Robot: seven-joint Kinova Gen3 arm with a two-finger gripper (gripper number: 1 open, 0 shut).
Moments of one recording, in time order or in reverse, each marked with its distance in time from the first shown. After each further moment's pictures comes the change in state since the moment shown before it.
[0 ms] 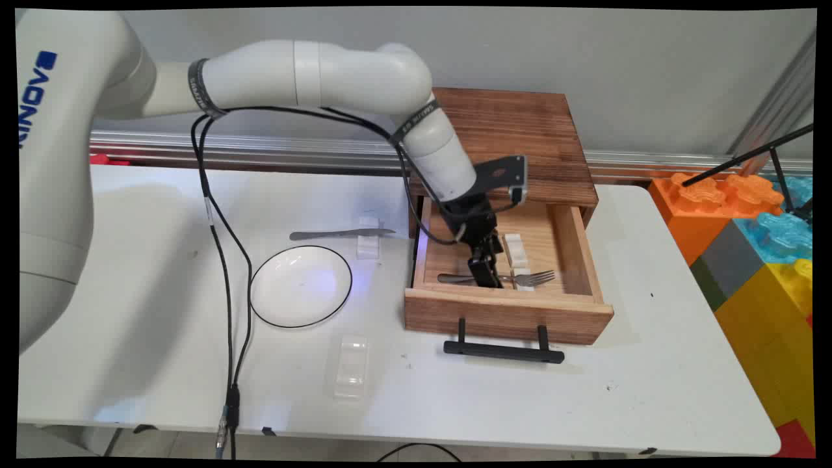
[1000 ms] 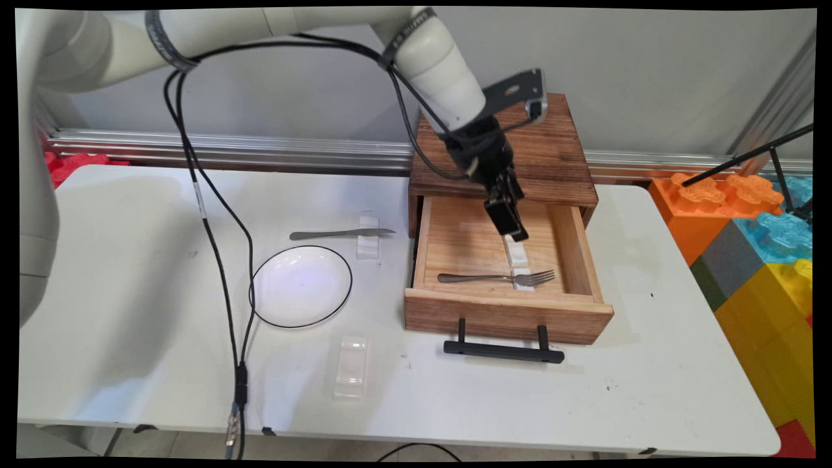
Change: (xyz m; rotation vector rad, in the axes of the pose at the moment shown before) arm 0.045 0.000 -0.102 0.047 0.084 -0.016
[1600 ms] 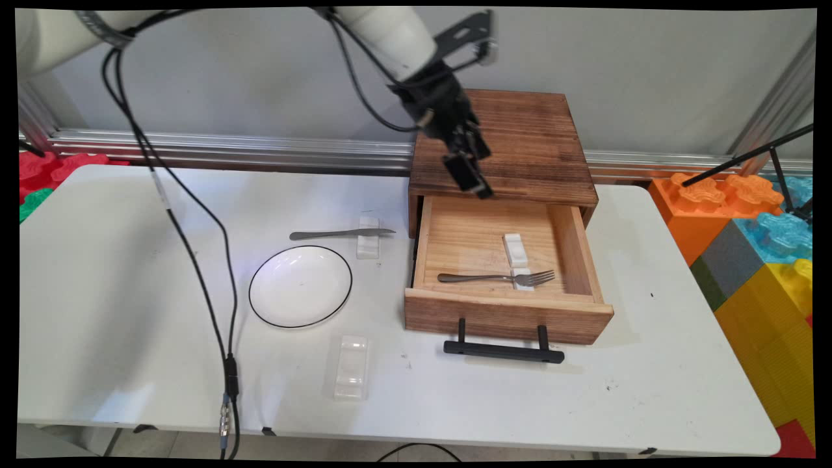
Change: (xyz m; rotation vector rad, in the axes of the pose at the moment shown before) arm -0.034 -0.013 -0.078 0.053 0.024 -0.005
